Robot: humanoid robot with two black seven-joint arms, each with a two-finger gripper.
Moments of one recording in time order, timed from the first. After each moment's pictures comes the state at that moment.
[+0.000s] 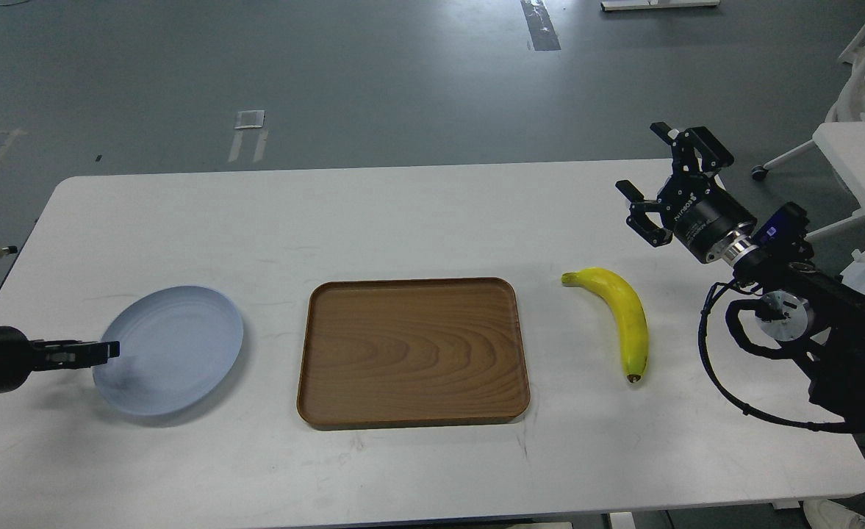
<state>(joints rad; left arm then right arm) -0.62 0.90 -0.35 -0.84 1.62 -0.38 -0.49 0.72 -0.42 0.50 0.63 -0.21 0.49 0.49</state>
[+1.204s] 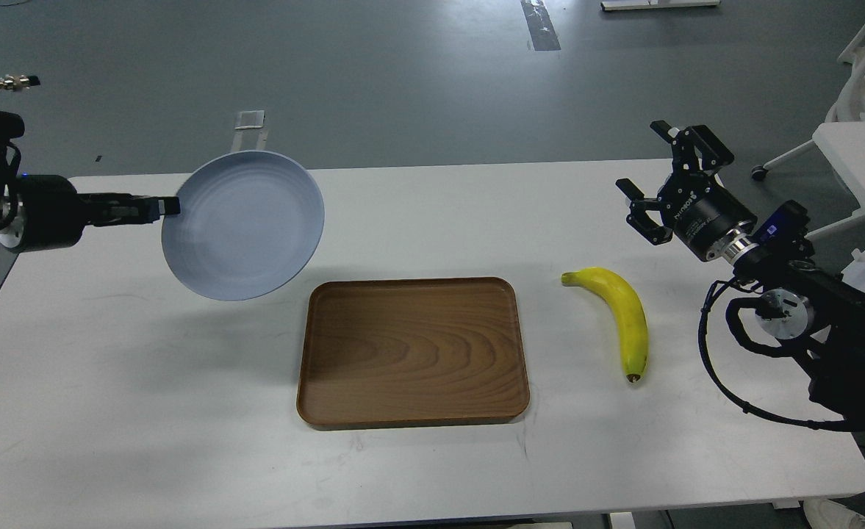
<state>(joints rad) -1.02 0.89 -0.35 -1.11 1.50 -0.49 -0.46 0.73 -0.42 0.50 0.63 -0.21 0.49 0.49</state>
